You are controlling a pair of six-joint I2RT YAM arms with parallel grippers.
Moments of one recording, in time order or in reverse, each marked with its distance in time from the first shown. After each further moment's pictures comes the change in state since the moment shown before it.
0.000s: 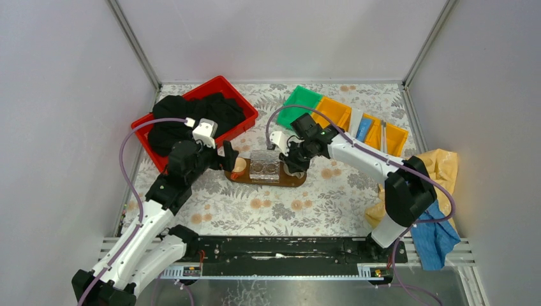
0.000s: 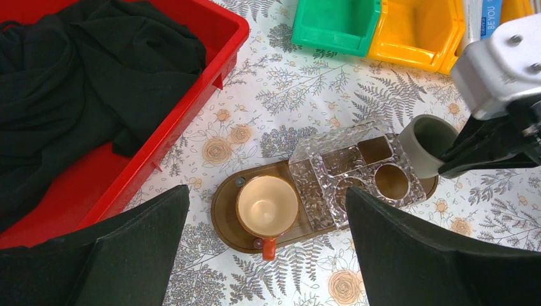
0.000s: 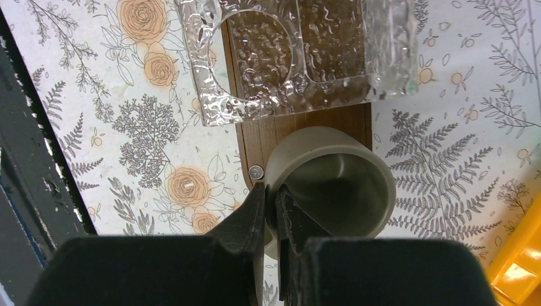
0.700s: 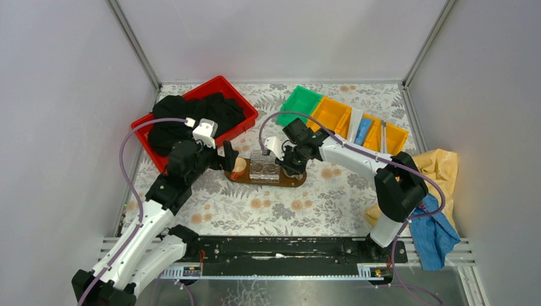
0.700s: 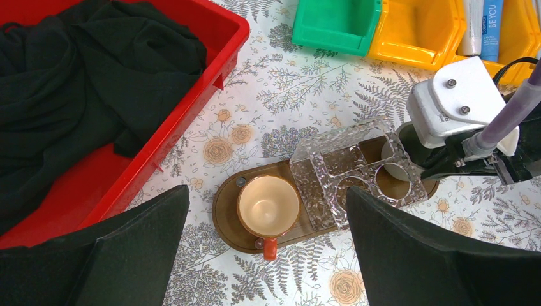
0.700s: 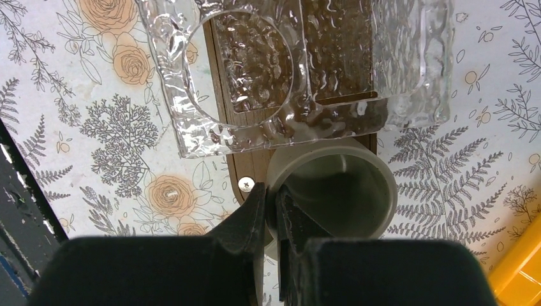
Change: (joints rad) left arm 0.000 0.000 0.000 0.000 0.000 0.006; right arm 0.050 0.077 -0.001 0.028 0.092 0.002
